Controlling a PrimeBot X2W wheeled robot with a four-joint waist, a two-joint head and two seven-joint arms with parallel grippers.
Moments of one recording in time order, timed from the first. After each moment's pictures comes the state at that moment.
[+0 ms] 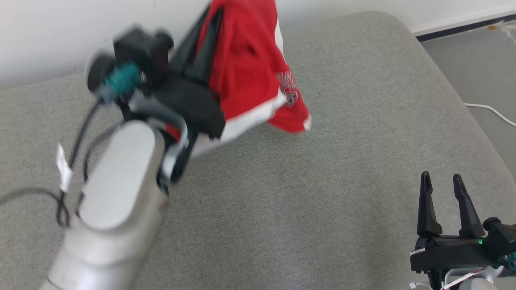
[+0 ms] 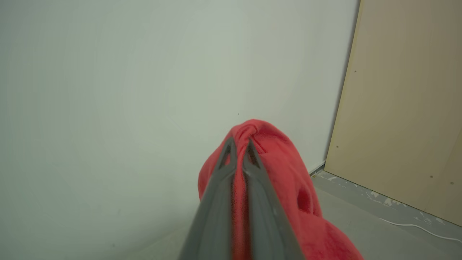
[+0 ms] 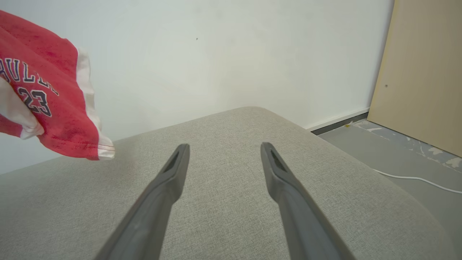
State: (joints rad) left arm -0.94 0.13 -0.42 0.34 -0.39 -0.03 -0.06; right arm -0.12 -0.07 -0.10 0.16 0.25 0.13 -0.26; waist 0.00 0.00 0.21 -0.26
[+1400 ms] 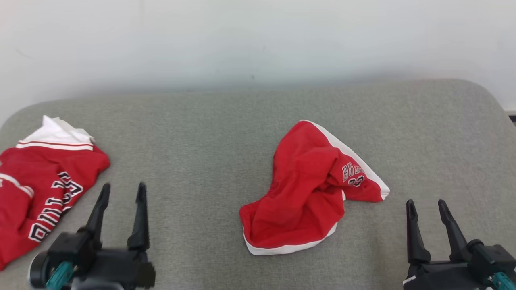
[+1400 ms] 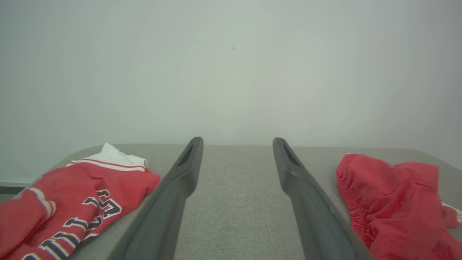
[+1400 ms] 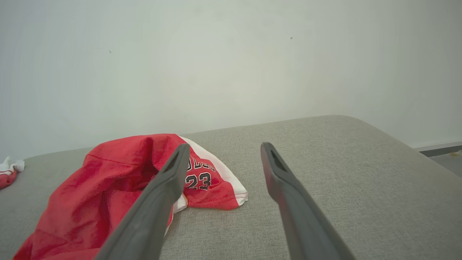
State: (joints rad) left arm -0.16 0.20 -0.14 0.12 -0.31 0.04 -0.26; right arm -0.03 -0.10 -0.03 0.17 0.22 0.13 -0.26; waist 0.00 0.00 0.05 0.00
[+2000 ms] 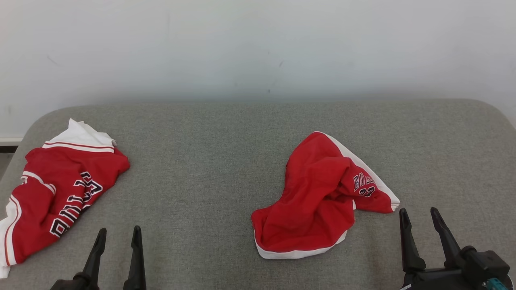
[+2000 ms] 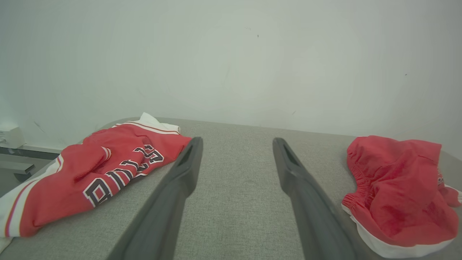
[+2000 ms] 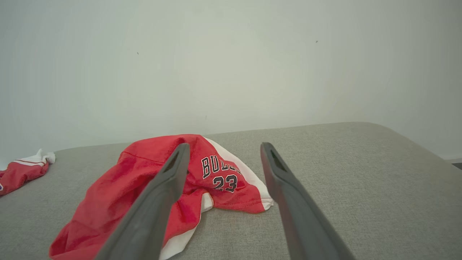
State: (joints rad) left arm 0.06 0.11 0.00 0.05 -0.22 -0.05 -0.26; right arm -0.01 -0.11 0.01 0.18 0.24 0.13 -0.26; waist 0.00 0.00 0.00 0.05
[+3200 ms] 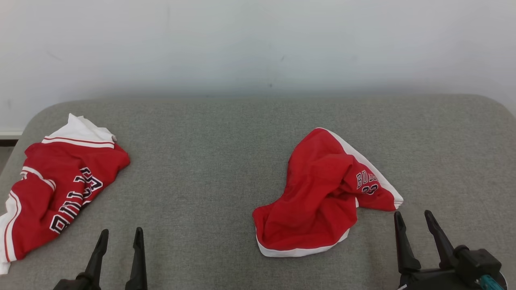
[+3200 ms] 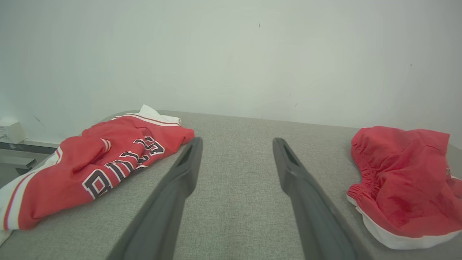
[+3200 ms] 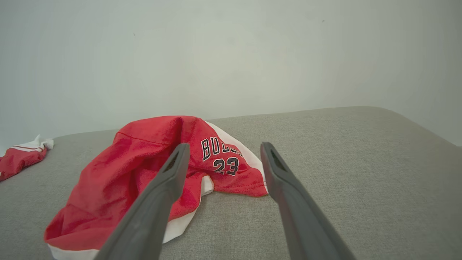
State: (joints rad) left arm 0.05 0.05 0.06 0.08 -0.15 -0.11 -0.26; right arm -0.01 -0.12 0.02 0.22 0.24 0.13 -0.26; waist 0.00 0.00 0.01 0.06
